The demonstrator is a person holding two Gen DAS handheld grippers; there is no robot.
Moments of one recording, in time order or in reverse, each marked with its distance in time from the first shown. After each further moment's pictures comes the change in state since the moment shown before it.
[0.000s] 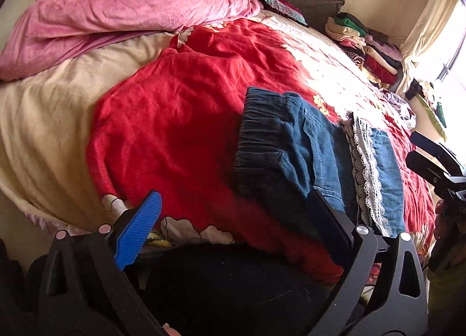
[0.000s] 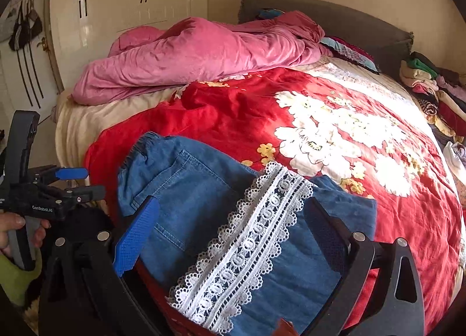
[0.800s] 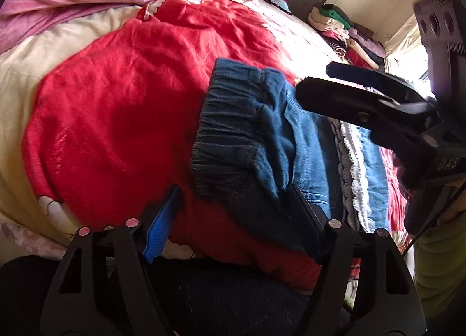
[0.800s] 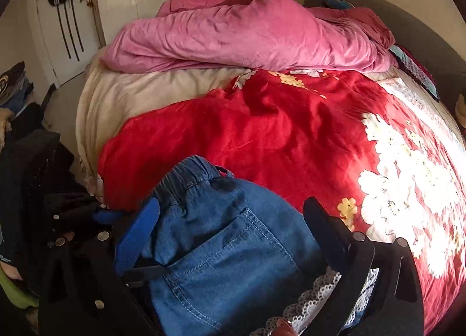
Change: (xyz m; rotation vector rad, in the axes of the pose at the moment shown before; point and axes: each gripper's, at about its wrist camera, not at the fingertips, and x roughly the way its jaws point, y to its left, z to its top) left arm 0.044 -0.012 0.002 -0.021 0.086 -0.140; right arm 0.101 0.063 0.067 -0.235 0.148 0.199
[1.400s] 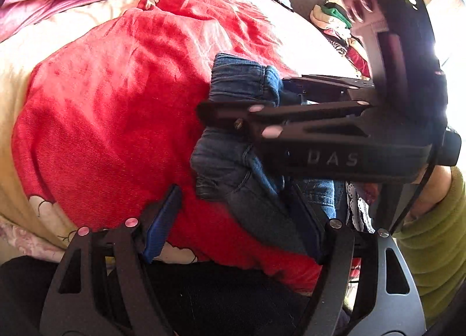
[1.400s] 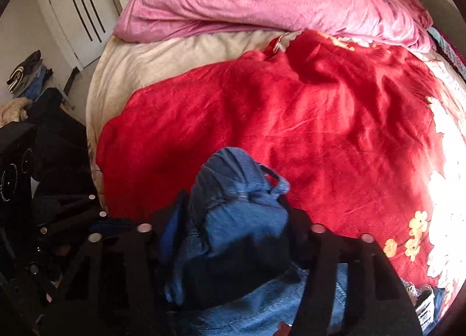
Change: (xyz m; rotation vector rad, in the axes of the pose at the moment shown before) left arm 0.005 0.005 -0.001 -0.022 0.019 -0.022; right arm 0.066 0.009 0.005 0.000 0.103 0.170
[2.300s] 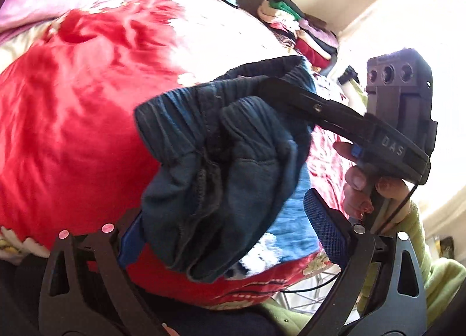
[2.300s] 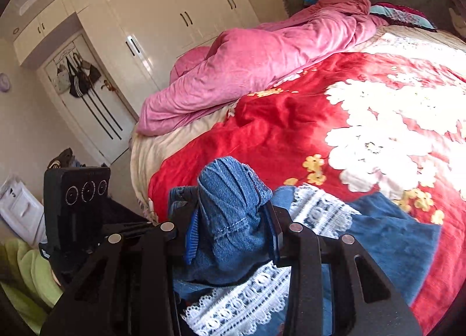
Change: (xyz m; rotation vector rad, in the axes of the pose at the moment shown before) left arm 0.007 -0.123 0.004 0.112 0.003 -0.213; right arm -0.169 -0.083 -0.126 0.305 -0.378 0.173
